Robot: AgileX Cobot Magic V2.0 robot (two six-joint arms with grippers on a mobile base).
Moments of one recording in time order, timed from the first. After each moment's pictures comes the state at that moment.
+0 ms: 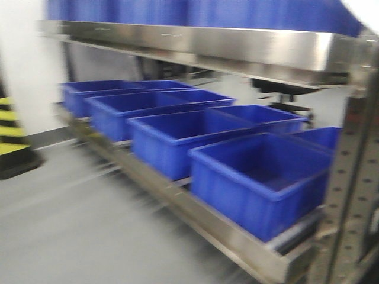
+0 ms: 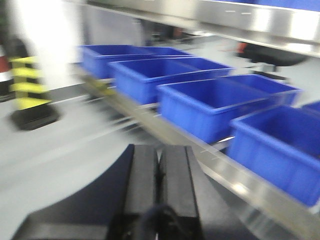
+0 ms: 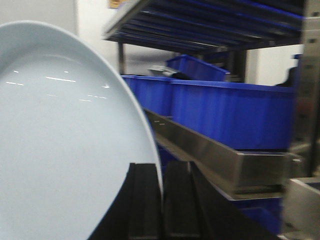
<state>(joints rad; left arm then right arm) -0.05 -0.02 0.03 -0.04 0.12 0.03 0.29 -0.01 -0.26 0.43 0.11 -0.32</state>
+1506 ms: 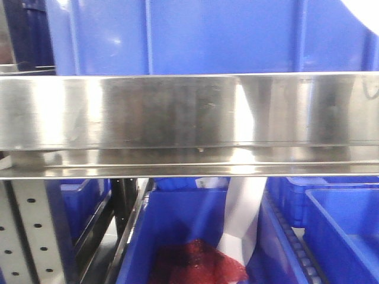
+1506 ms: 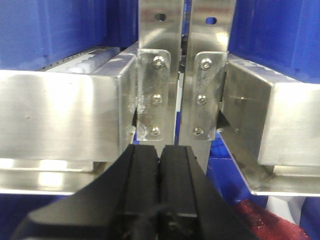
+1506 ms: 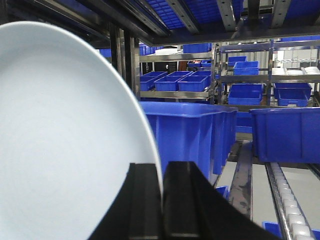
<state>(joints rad) -0.05 -0.02 0.03 -0.04 0.12 0.03 0.29 -0.01 -0.26 0.43 0.11 -0.32</state>
